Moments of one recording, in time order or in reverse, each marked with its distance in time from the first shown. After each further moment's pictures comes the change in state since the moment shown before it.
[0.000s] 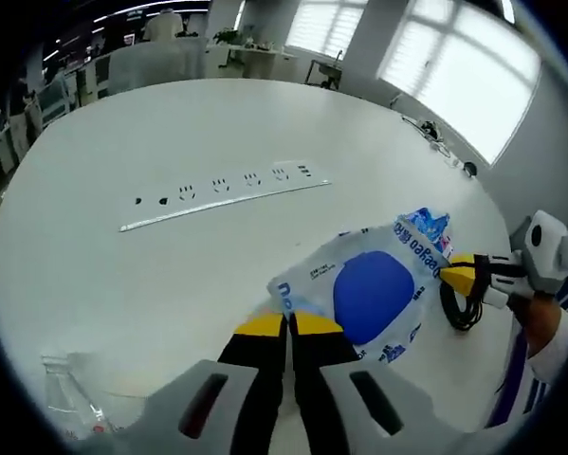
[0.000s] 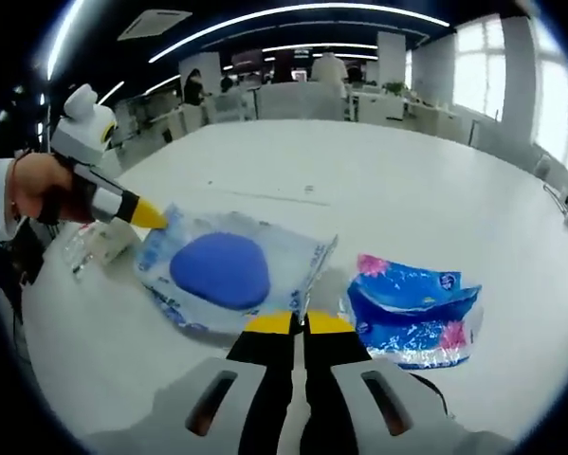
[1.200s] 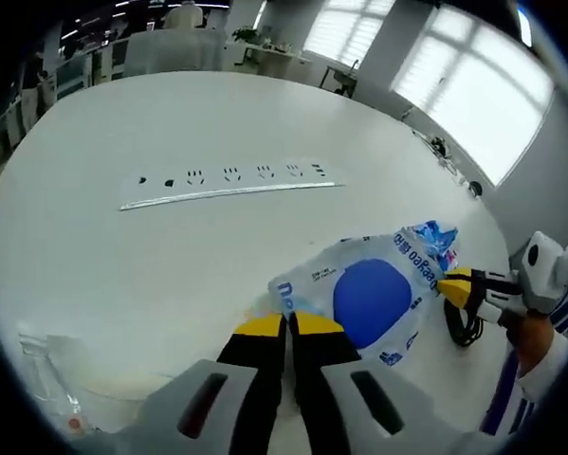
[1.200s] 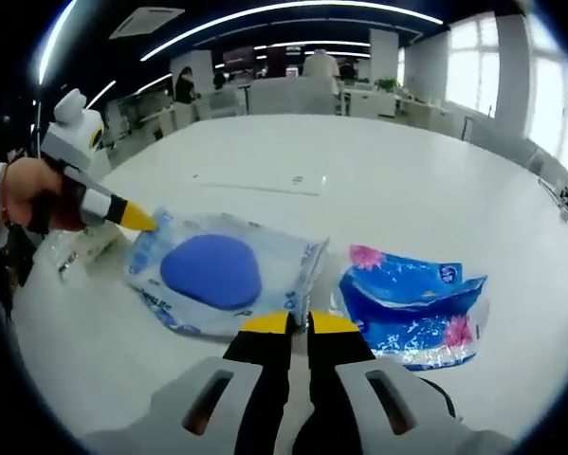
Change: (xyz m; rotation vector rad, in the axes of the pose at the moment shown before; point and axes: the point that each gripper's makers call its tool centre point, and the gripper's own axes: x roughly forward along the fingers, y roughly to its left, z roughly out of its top) left arm 0.010 0.008 -0.005 -0.089 -0.027 0.000; right arm 0.012 -0.008 -0.005 0.022 -0.004 -0.036
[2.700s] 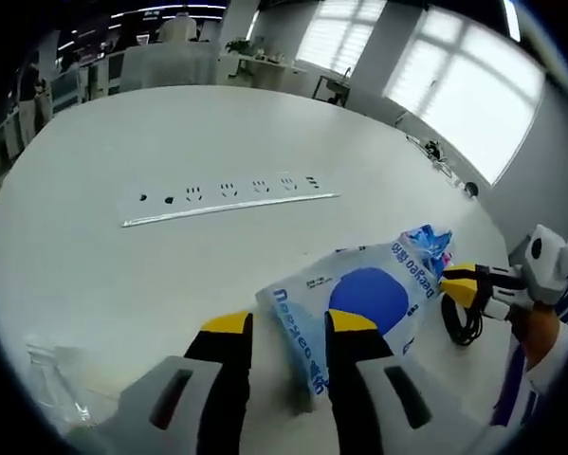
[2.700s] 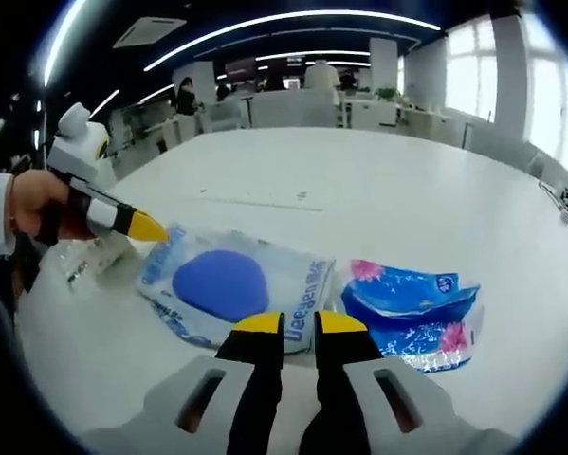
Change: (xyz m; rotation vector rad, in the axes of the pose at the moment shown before) left arm -0.008 -0.004 0.009 0.043 -0.052 -0.012; right arm -0.012 0.004 0.014 0.008 -0.052 0.022
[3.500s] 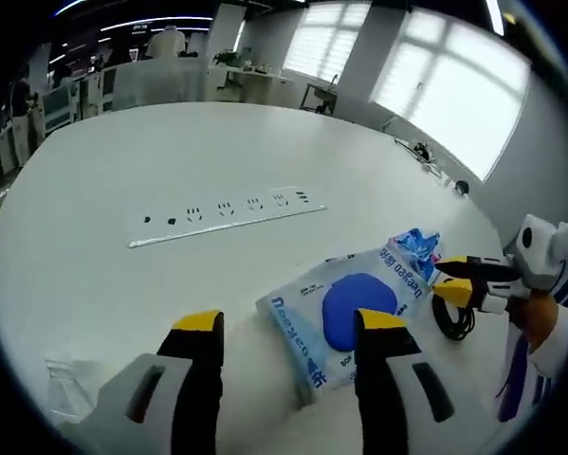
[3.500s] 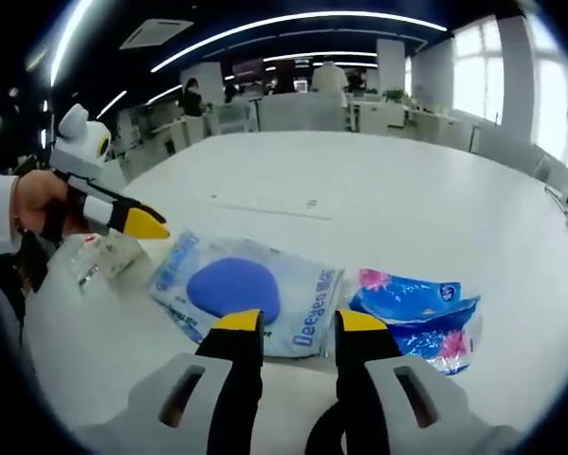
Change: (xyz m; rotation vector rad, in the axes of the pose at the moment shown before) left arm -0.021 -0.002 0.012 0.049 -0.041 -0.028; right arm -0.009 0.009 0.011 -0.010 -0.004 0.036
